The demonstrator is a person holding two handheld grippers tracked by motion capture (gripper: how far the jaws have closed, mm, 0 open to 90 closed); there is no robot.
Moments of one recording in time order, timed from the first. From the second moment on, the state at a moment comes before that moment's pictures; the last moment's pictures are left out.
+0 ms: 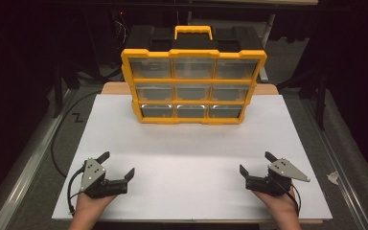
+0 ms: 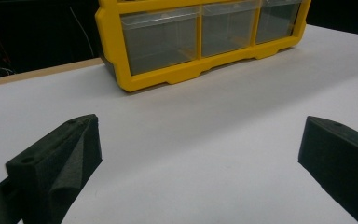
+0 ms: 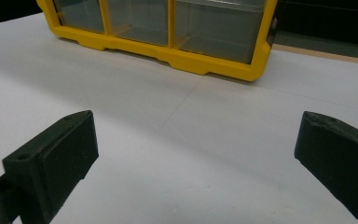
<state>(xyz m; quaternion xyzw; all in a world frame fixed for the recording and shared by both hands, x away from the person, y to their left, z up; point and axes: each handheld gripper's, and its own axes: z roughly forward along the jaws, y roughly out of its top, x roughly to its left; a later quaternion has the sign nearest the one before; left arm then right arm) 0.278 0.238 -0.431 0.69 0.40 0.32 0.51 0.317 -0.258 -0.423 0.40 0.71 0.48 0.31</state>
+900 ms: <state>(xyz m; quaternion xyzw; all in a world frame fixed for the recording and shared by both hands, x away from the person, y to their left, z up) 0.281 0.239 -0.434 0.68 0.41 0.31 0.52 0.321 -0.253 -0.425 0.40 0.72 0.46 0.32</state>
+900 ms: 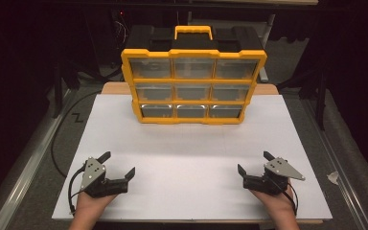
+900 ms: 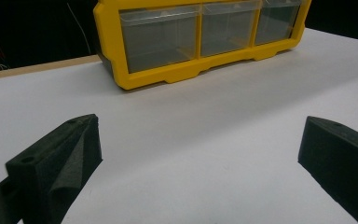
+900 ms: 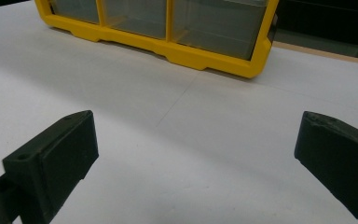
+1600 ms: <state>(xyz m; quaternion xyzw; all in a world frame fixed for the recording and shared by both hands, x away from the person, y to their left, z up) 0.281 0.238 -0.434 0.68 0.40 0.31 0.52 0.339 -0.247 -0.423 0.41 0.72 0.44 0.34</state>
